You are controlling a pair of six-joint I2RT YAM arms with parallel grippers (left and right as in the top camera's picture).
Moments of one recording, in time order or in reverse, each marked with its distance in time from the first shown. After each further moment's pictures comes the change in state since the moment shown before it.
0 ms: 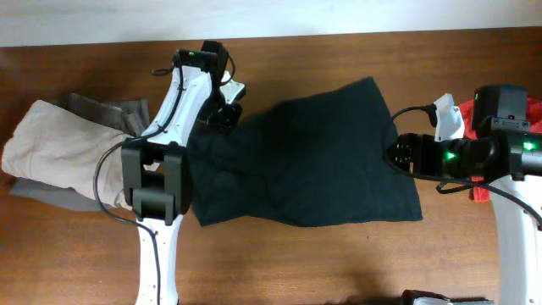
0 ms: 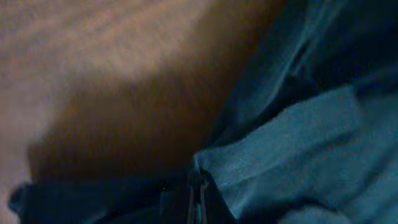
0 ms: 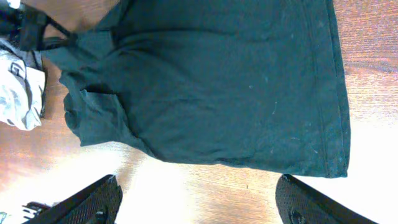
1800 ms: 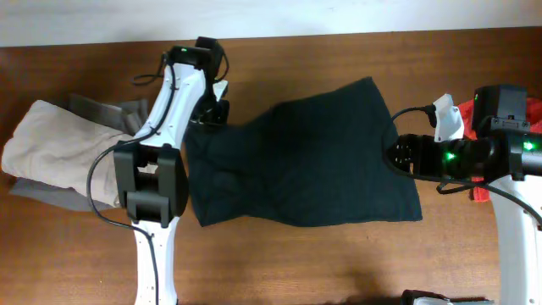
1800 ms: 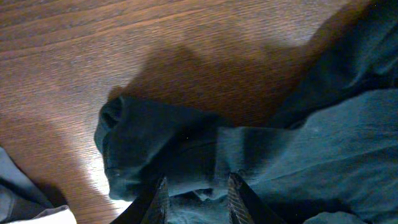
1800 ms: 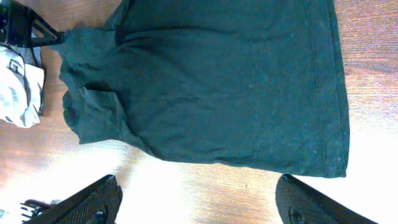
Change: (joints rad) left arm 0.029 -0.023 0.000 -0.030 -0.147 -0.170; right arm 0.000 0.000 0.000 -0.004 0.000 -0.013
